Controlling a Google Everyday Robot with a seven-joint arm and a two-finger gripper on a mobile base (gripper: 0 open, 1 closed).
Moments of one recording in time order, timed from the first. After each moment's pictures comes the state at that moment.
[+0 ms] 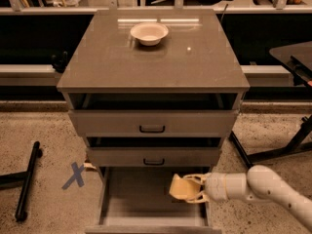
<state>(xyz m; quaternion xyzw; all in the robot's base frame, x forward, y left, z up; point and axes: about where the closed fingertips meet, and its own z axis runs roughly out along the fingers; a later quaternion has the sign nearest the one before) 0.469 -0.124 0.467 -0.69 0.53 0.18 0.45</state>
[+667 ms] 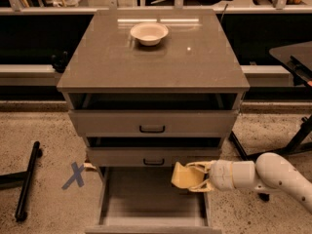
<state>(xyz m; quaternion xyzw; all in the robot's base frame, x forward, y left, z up) 0.475 -0.127 0.545 -0.72 0.49 0.14 0.47</state>
